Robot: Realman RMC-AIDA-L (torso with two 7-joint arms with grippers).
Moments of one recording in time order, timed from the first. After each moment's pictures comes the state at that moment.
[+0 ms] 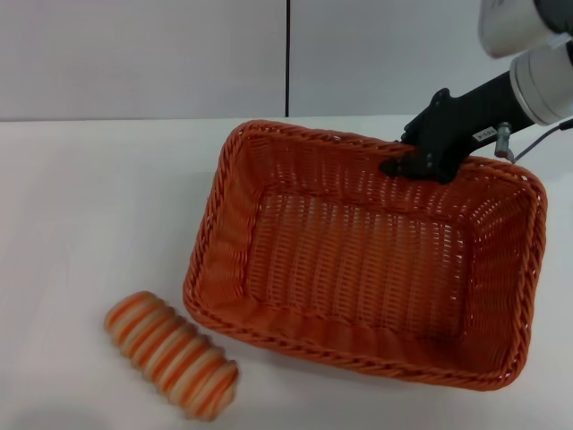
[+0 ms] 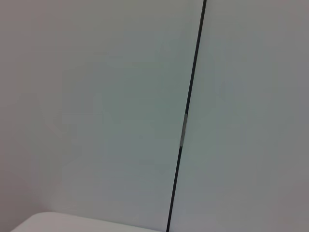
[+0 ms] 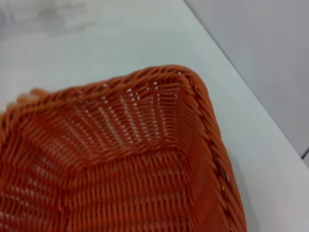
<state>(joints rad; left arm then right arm) -0.09 -2.06 0.09 0.03 1.37 1.43 -0.46 0.82 2.05 -1.09 -1.00 0.74 1.51 -1.34</state>
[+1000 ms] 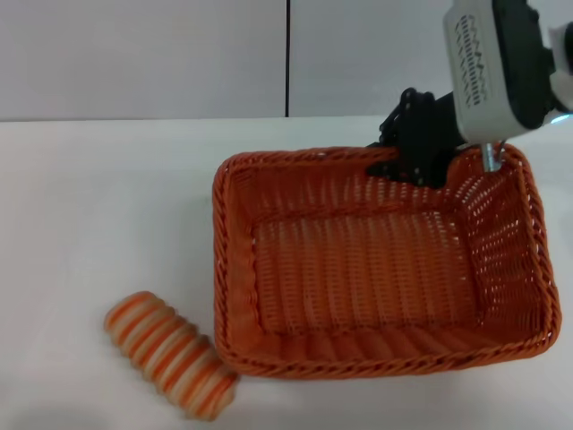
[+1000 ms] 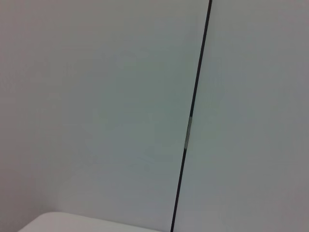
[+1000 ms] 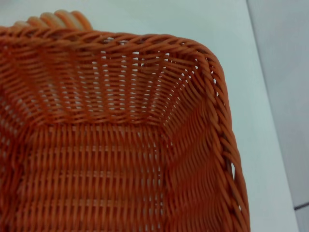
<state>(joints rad) -0.07 -2.07 0.09 0.02 1.37 1.46 -0.46 0.75 2.07 -1.26 -1.10 0.76 1.39 -1.67</state>
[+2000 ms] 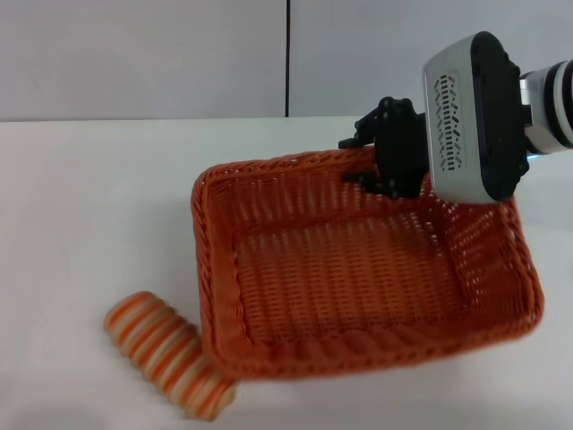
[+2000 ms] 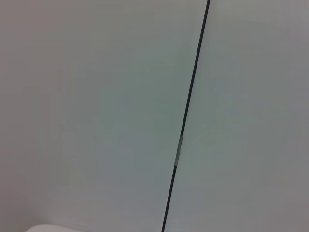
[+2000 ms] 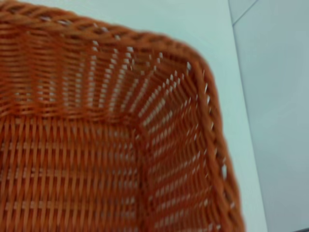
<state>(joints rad) -0.04 -2.06 0.09 0.00 1.37 1.55 -0.47 0.55 2.08 -1.52 -1.29 0.85 1.16 -1.67</state>
